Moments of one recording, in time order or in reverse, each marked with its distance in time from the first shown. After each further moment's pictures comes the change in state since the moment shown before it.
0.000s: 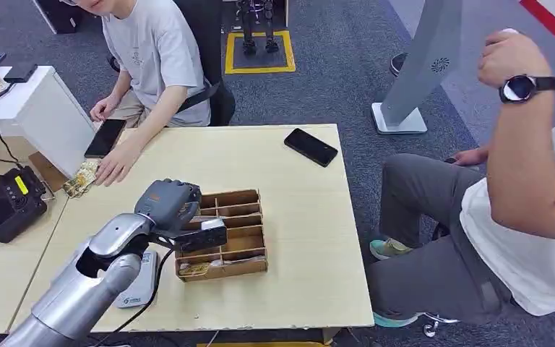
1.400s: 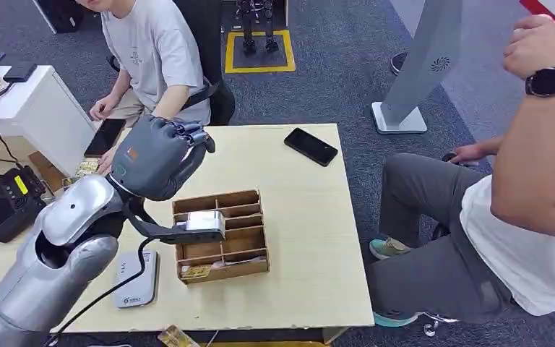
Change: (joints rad) left arm -0.137 0.029 -0.005 -0.402 -0.019 0.079 -0.126; right arm 0.077 -0.027 -0.156 0.016 -0.035 -0.074 -0.091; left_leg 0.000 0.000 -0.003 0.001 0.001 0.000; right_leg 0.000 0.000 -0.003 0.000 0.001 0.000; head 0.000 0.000
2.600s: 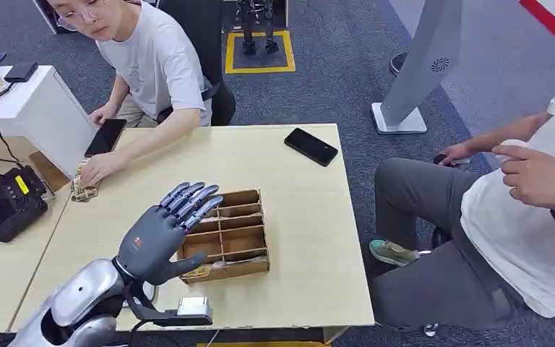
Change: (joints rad) left arm 0.360 0.150 -0.048 -0.067 0.014 0.175 -0.065; right arm 0.102 0.038 -0.176 -0.183 0.123 0.095 0.059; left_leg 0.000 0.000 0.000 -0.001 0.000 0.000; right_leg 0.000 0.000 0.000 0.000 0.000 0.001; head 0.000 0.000
